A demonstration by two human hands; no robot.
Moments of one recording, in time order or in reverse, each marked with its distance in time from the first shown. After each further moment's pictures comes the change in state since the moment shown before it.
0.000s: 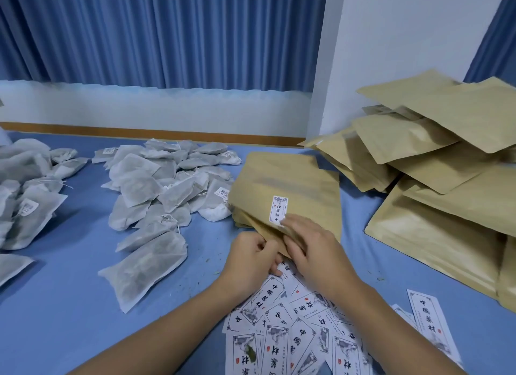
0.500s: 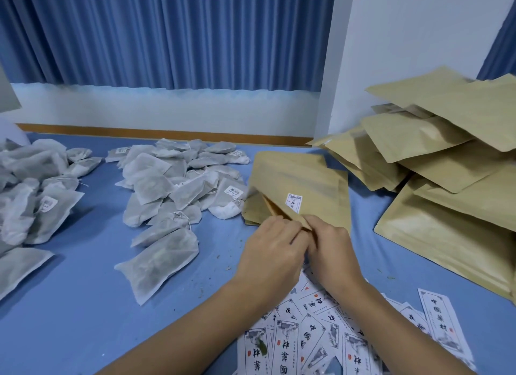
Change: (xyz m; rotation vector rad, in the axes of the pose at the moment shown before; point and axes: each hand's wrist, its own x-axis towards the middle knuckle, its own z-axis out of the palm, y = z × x) left_hand -0.012 0.010 0.005 0.966 0.256 1.110; right_hand 0.004 -0.012 0.002 0.032 0.038 0.244
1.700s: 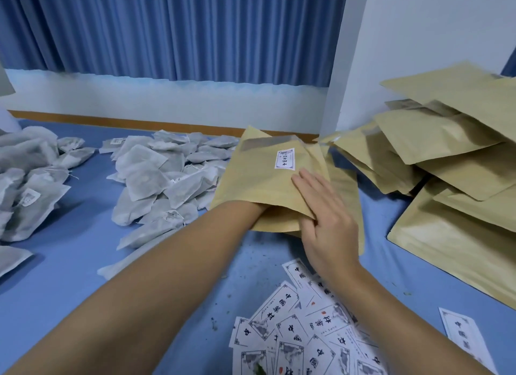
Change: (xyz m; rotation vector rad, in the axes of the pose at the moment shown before) left_hand 0.075 -0.098 0.037 -0.086 -0.912 -0.543; right_hand 0.042 -0.003 0.020 0.041 0.343 -0.325
